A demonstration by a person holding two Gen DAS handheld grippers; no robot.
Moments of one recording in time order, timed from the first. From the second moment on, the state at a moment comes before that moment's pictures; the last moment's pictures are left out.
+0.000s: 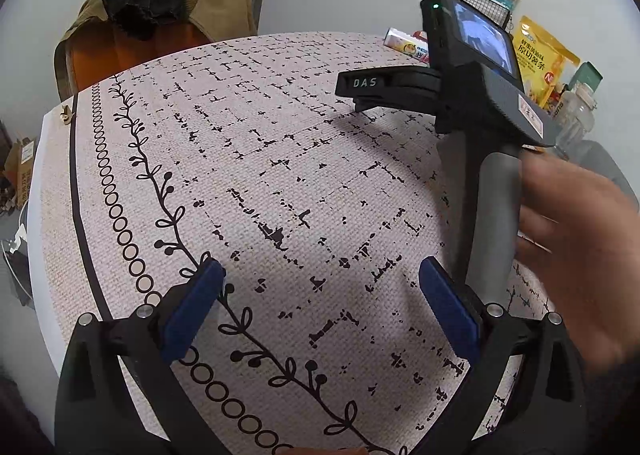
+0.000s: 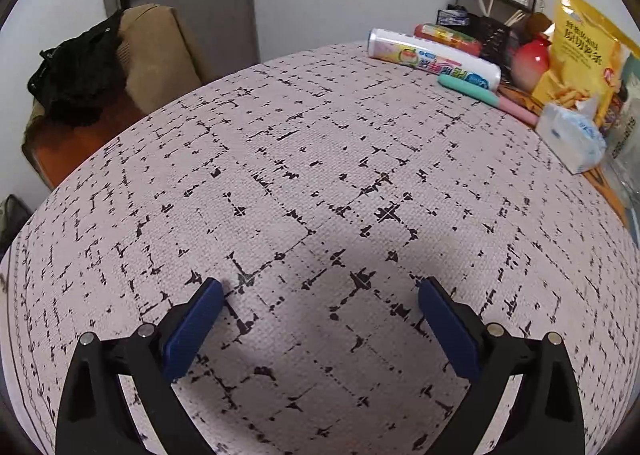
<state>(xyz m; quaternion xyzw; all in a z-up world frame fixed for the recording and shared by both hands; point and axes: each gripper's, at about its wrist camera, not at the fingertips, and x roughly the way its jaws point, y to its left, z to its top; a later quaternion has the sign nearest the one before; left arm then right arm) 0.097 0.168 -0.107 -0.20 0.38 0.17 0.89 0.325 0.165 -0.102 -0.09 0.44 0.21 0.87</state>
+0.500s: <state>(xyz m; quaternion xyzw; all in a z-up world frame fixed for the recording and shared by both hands) 0.108 0.157 -0.108 -0.15 0.41 0.19 0.88 0.324 0.173 -0.100 -0.09 0.44 0.21 0.87</state>
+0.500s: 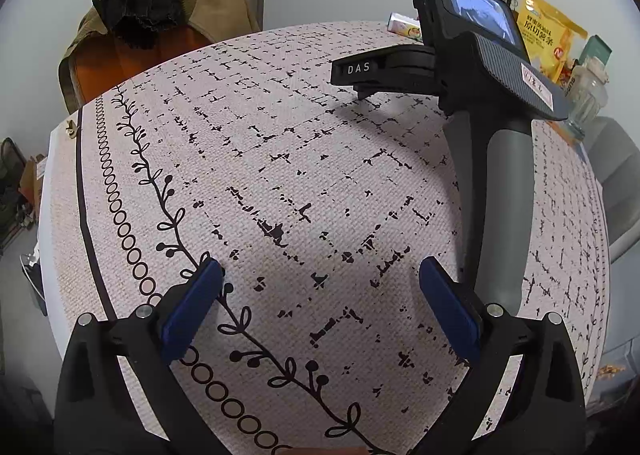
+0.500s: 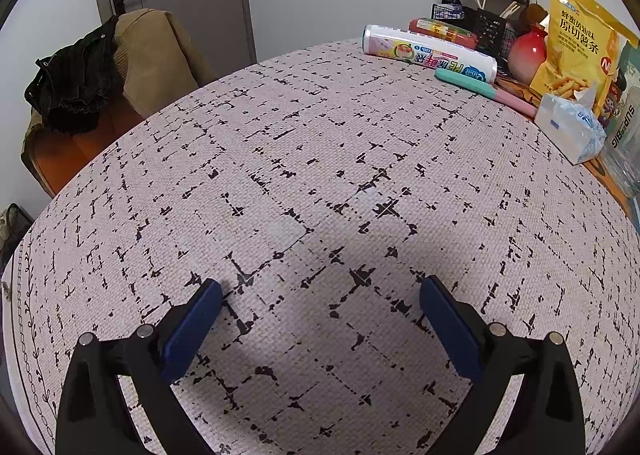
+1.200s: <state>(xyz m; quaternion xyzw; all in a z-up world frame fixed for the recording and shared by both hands) 0.118 0.145 -0.110 -0.11 0.44 0.21 0.87 0.325 0.170 -0.101 -0.09 0.44 0.21 0.87</state>
